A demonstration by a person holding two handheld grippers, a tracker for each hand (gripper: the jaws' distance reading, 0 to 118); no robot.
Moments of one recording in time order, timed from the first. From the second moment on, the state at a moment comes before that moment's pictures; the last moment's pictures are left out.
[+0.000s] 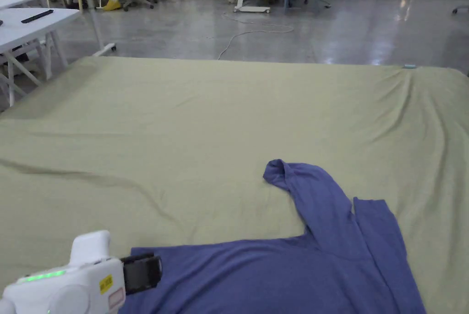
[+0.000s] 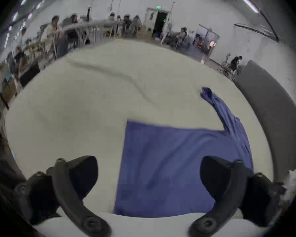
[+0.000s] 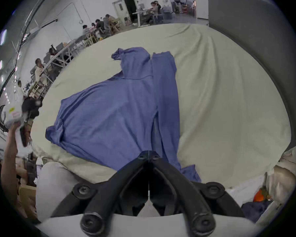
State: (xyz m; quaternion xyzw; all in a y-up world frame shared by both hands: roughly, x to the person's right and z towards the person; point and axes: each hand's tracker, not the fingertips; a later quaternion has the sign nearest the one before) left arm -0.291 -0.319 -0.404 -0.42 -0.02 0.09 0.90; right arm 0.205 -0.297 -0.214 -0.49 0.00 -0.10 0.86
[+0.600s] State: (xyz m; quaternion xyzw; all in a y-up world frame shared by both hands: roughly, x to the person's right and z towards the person) left arm -0.294 -0.348 -0.453 -0.45 -0.01 0.14 0.88; right arm 0.198 -0.293 -0.438 -0.47 0.05 -0.07 0.88
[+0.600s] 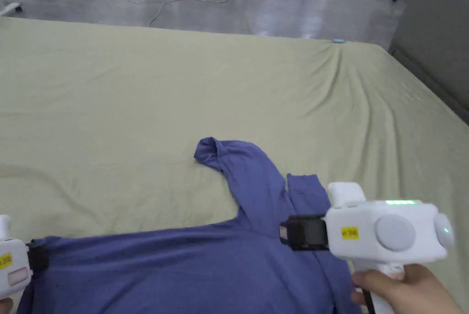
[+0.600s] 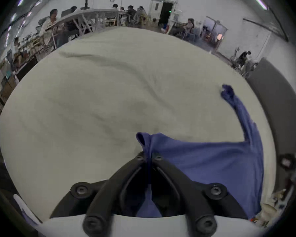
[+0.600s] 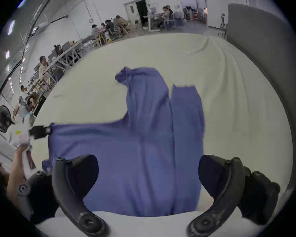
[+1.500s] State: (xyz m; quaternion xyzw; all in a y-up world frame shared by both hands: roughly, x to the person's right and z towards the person) left arm -0.312 -0.204 -0.423 -0.31 -0.03 0.20 0.93; right arm 0.194 -0.152 -0.406 -0.35 0.10 -0.03 0.93
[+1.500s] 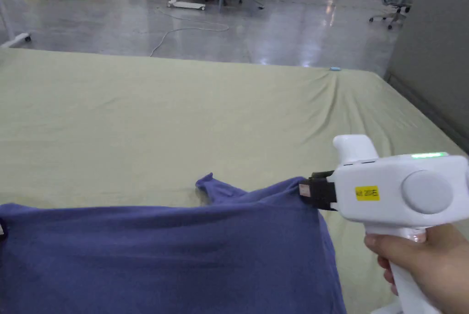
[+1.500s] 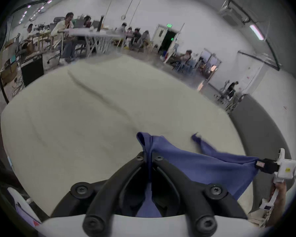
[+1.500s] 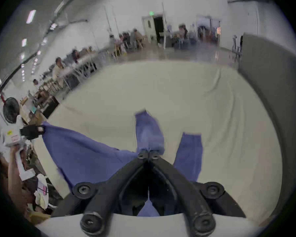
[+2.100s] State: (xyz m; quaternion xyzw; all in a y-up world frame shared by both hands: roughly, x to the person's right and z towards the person) left arm -0.262 0.102 -0.513 -0.12 -0.10 0.23 0.96; right arm 0.241 0.178 -0.409 -0.13 0.00 0.04 0.99
